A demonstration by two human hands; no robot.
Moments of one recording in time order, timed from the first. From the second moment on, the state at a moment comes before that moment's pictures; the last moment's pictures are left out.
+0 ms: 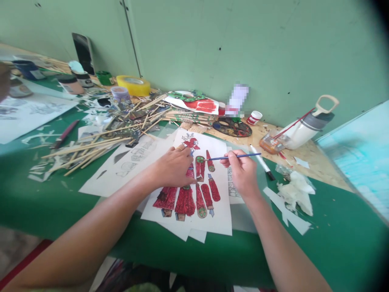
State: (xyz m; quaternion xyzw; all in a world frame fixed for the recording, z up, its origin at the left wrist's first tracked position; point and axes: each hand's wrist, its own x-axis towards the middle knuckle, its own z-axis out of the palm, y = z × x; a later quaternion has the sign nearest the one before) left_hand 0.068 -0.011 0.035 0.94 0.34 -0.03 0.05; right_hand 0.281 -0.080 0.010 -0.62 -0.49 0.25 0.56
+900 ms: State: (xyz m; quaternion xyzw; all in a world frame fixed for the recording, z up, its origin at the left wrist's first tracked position) left_hand 0.067 -0.010 0.038 0.94 0.34 -0.03 0.06; right_hand 0.285 -0.079 0.008 -0.61 -0.48 0.23 0.59
